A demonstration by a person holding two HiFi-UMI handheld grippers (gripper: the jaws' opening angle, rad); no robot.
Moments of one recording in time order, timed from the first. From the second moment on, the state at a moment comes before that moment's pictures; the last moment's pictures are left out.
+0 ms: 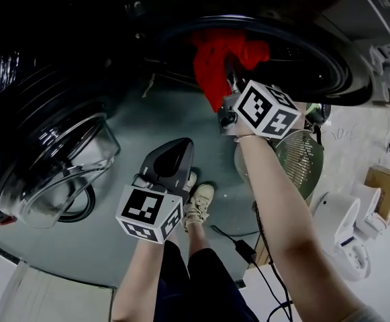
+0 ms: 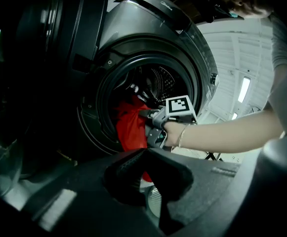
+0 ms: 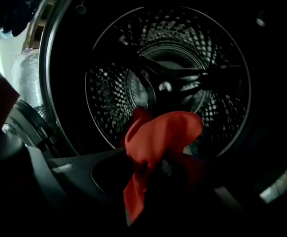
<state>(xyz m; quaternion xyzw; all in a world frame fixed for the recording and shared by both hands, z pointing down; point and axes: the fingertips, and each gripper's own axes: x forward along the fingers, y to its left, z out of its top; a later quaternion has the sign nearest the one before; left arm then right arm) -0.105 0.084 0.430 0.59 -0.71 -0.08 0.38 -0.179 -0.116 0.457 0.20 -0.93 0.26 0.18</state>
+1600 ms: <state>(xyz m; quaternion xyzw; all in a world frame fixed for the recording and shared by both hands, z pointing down) -0.117 0.077 0.445 0.58 -0.71 -0.08 0.39 -0.144 -0.082 0.538 0.19 -0.87 0.36 0.29</state>
